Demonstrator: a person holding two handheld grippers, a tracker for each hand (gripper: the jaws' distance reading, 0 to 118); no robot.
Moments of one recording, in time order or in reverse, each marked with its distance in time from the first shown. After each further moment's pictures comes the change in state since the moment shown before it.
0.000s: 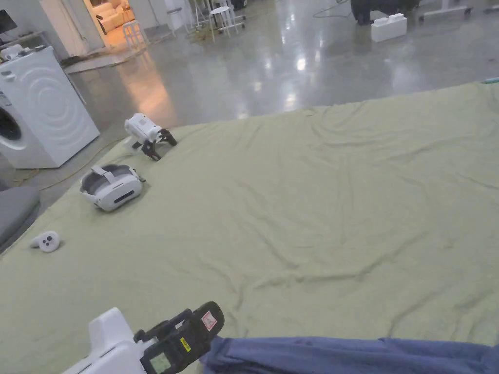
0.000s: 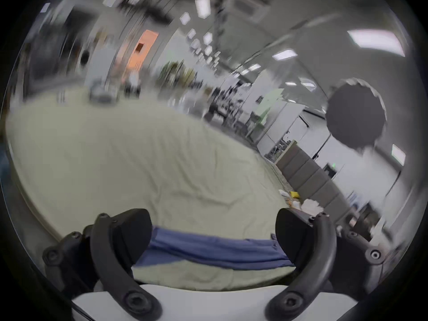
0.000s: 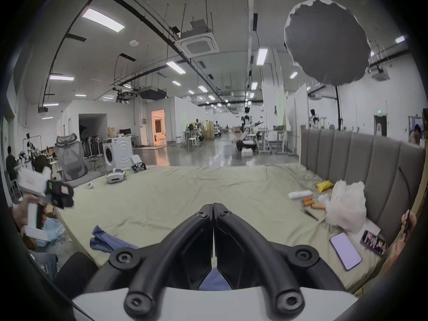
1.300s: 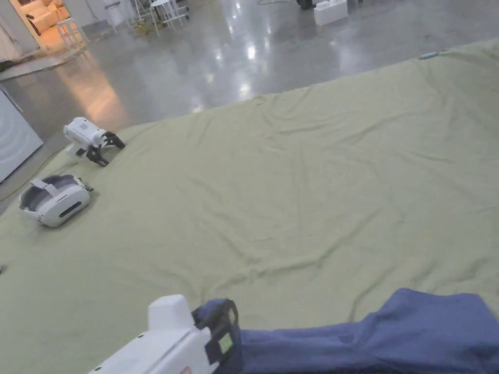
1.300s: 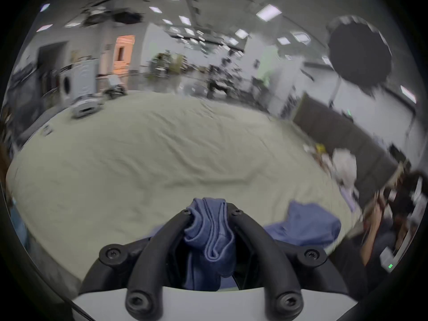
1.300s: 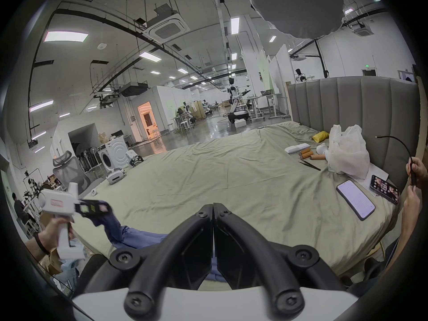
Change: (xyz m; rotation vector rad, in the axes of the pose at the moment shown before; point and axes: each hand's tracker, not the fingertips) left arm 0.099 -0.053 -0.114 -0.165 0.152 -0.457; right arm 0.025 -0.044 0.006 -0.142 -0.025 -0.206
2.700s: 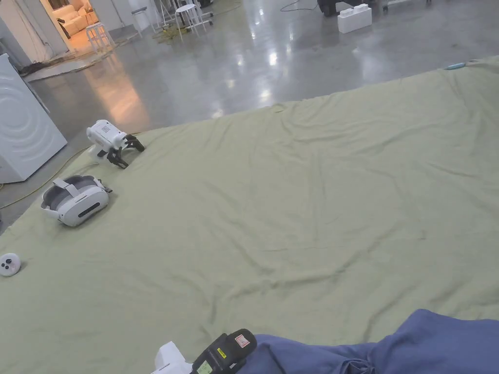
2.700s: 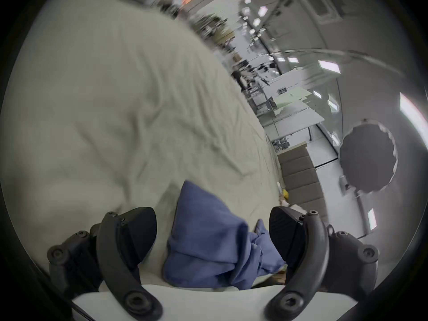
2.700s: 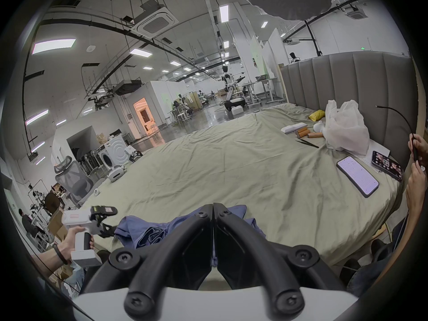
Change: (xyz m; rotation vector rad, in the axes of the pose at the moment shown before) left arm -0.135 -0.071 -0.045 -0.076 -0.303 0.823; right arm 0.013 -0.014 -0.003 -0.080 0.004 -0.086
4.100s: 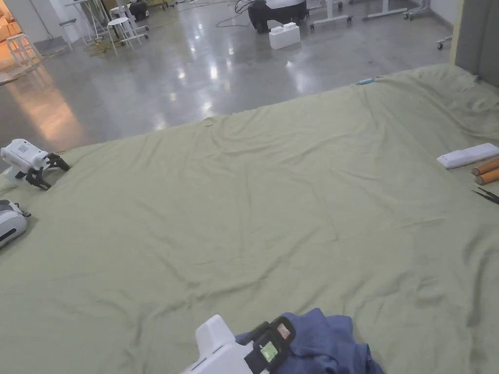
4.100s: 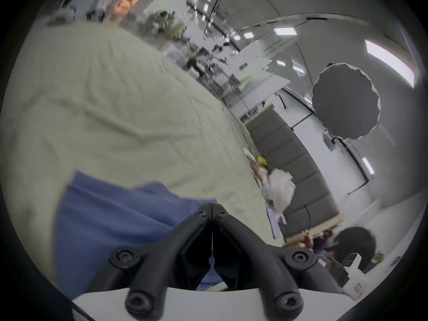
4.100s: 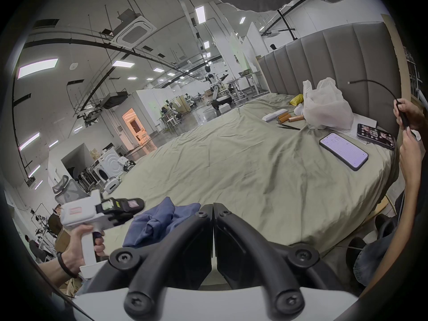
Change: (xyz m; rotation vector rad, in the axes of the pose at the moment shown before) left arm 0.149 -0.109 -0.096 -0.093 -0.123 -0.329; right arm 0.040 -0.028 0.021 0.005 -0.045 -0.137
